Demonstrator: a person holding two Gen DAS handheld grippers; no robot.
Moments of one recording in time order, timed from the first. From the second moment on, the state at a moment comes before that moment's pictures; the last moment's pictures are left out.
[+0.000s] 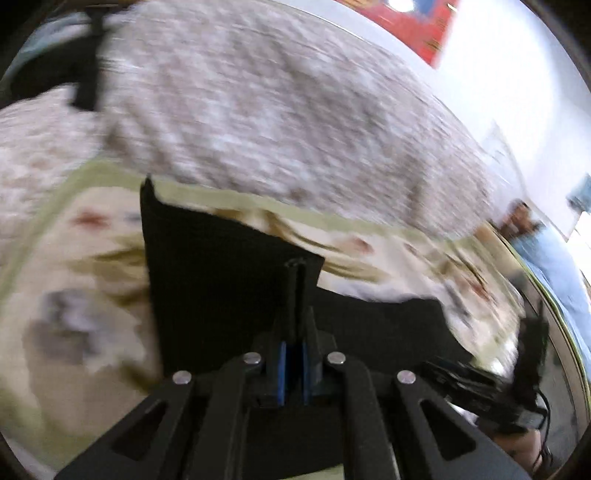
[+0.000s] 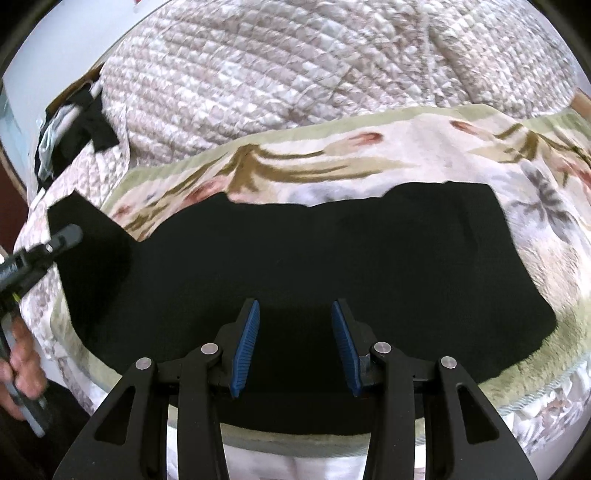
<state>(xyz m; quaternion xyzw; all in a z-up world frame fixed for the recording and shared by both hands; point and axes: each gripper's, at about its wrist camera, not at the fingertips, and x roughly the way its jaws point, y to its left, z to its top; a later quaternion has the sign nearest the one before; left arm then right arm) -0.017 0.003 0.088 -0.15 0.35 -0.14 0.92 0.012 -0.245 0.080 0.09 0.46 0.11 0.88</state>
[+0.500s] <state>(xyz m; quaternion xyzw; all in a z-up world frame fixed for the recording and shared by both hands) -0.031 -0.080 0.029 -0.11 0.43 -0.25 0.86 0.015 -0.269 0.070 0.13 0.48 0.10 0.86</state>
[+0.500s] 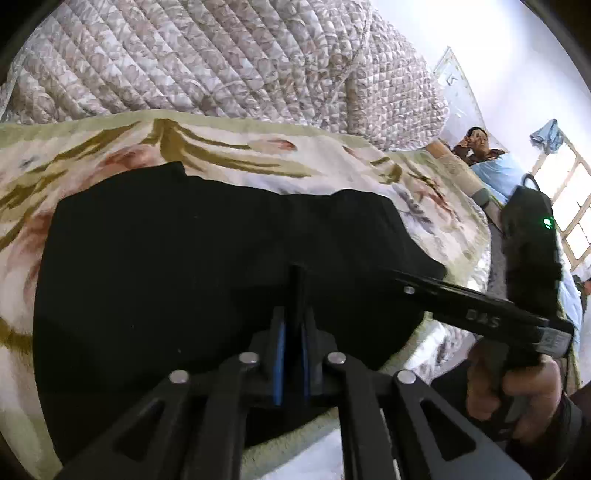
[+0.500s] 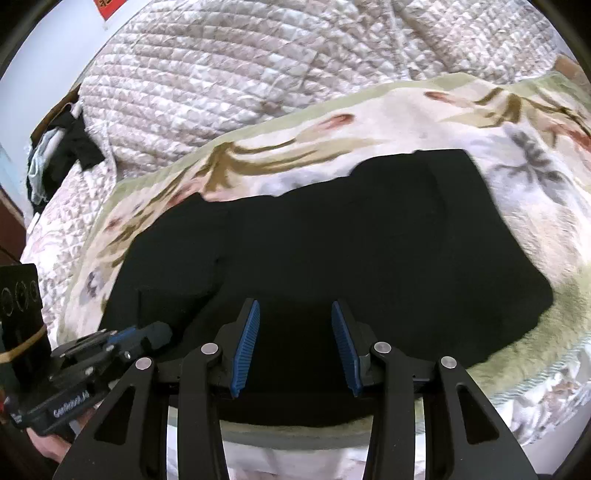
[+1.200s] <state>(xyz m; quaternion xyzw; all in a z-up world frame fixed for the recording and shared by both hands) 0.022 0.037 0.056 -0.09 0.41 -0.06 0.91 0.078 -0.199 0.048 0.13 0.53 0.19 0.81</state>
